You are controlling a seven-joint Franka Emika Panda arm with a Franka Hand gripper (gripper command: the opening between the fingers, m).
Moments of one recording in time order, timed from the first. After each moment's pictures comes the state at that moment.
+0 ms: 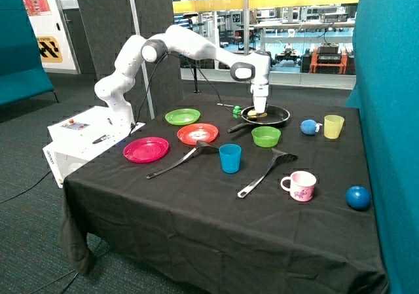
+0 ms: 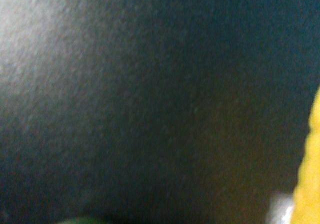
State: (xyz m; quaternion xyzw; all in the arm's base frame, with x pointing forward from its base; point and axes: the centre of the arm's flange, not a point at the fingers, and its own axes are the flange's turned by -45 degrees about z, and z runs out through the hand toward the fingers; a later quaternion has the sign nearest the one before) arm 0.716 0.182 0.309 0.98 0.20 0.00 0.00
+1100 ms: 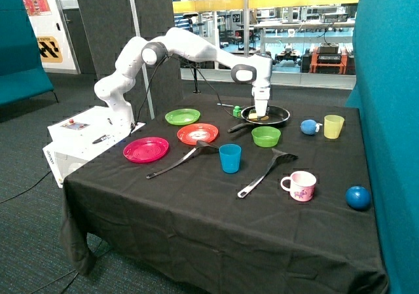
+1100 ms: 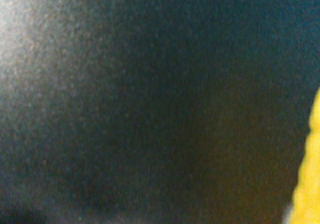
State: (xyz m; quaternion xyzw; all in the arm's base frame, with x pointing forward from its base) arm 0.727 0.158 0.306 0.98 0.18 0.00 0.00
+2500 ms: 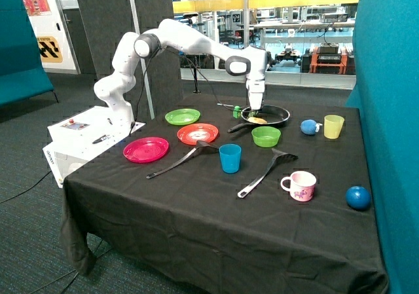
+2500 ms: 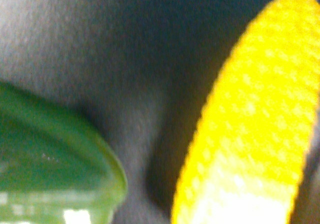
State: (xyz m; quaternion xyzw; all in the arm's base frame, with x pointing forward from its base) arm 0.701 0.139 0.344 0.98 0.21 -0.01 0.00
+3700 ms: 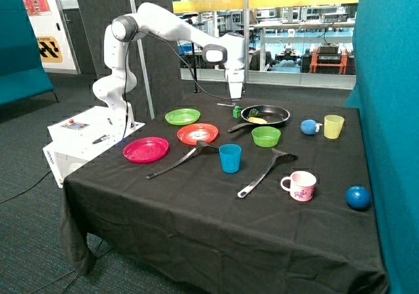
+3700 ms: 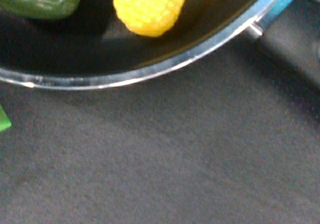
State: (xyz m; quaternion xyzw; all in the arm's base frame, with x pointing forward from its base) arm 0.630 0.076 0.397 0.97 0.23 0.00 0.00
